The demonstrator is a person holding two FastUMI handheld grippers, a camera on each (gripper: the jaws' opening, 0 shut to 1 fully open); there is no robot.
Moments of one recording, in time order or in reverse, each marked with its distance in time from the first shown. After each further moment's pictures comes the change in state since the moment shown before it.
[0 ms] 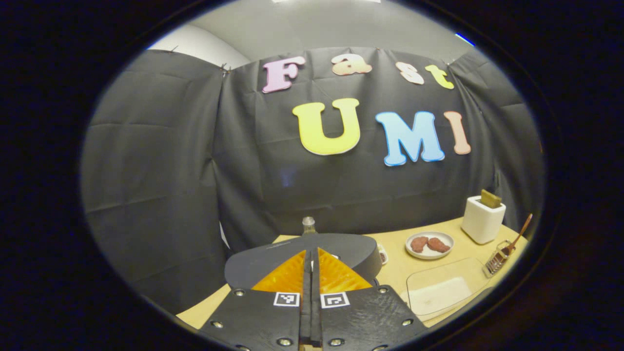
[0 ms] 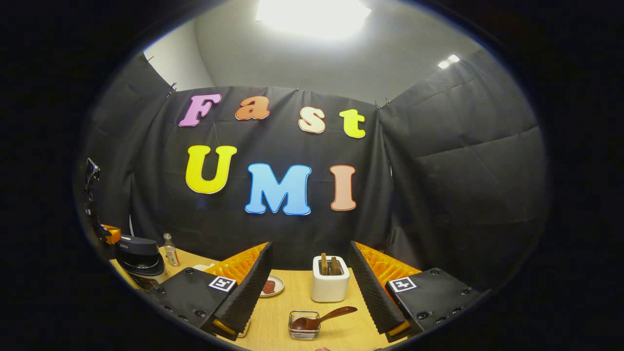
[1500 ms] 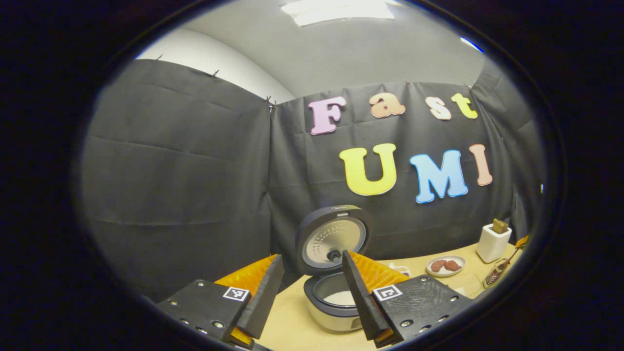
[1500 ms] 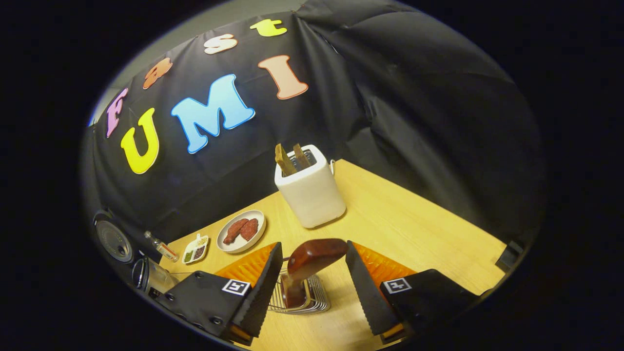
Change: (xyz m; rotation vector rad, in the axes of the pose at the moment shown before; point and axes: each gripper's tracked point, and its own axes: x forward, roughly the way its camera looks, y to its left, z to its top) left arm -0.153 0.092 0.068 -0.024 -0.139 0.196; right arm 0.068 -0.034 -0.257 0.519 0.600 -0.076
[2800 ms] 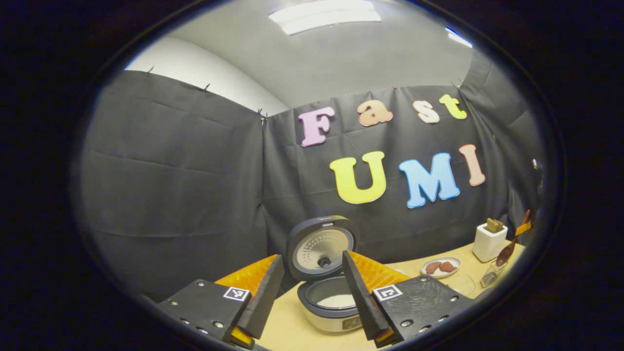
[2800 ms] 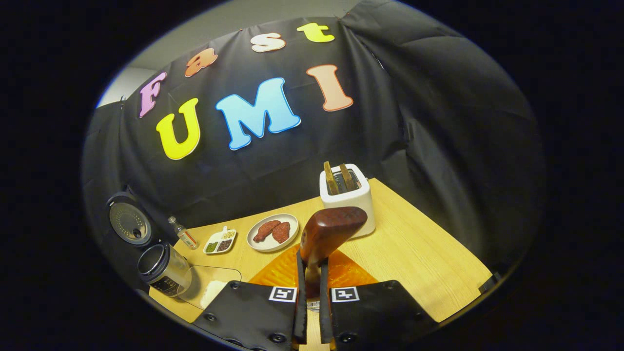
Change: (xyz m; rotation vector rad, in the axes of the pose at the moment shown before) left arm -0.016 -0.036 0.022 0.032 -0.075 -0.053; right arm -0.048 0.065 0.047 -0.231 -0.097 0.115
